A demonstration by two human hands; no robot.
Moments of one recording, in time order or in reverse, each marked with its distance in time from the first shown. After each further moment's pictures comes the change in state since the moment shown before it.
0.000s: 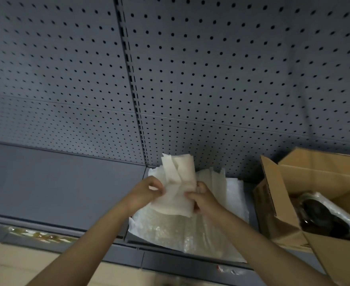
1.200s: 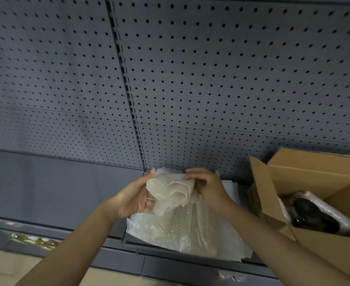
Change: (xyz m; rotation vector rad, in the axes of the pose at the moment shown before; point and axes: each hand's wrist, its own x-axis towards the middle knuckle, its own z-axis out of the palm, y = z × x) left_hand -0.025 0.022 -0.009 -0.642 -0.413 -0.249; right_hand -0.030 -0.030 -0.031 -0.222 0.022 -0.594
